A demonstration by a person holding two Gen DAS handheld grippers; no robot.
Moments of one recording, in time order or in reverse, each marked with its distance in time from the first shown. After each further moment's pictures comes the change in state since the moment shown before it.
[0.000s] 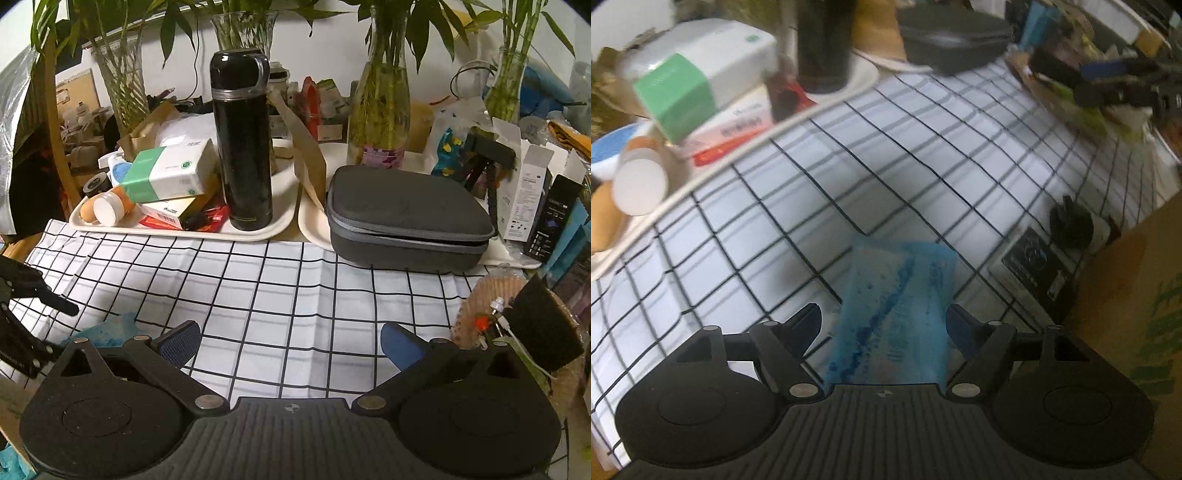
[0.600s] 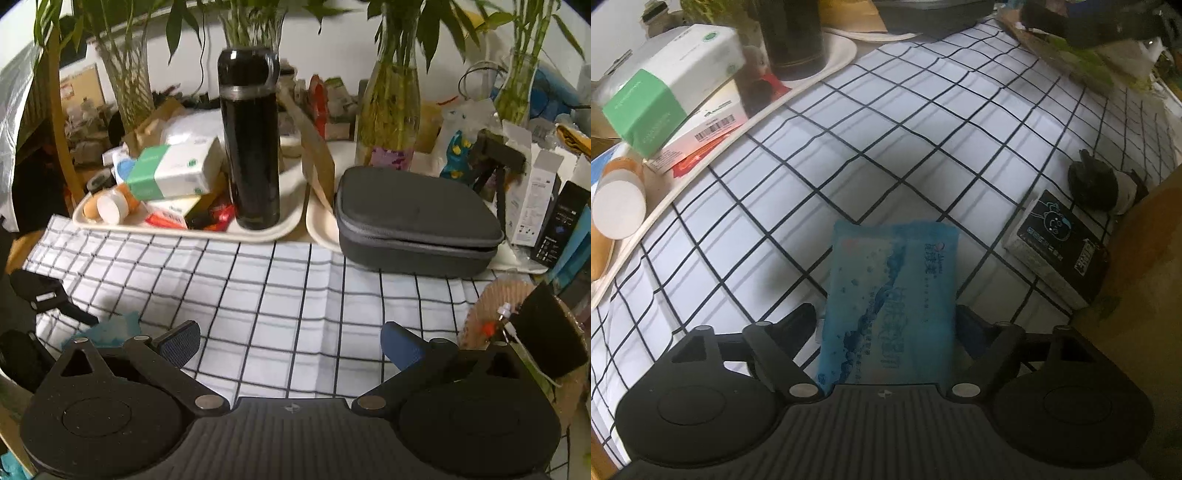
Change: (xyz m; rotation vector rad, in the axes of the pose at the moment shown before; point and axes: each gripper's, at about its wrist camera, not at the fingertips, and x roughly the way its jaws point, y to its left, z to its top) left arm 0.026 -0.017 -0.002 0.107 0.051 0.101; right arm 0.010 0.006 0.005 -0.031 0.037 0.008
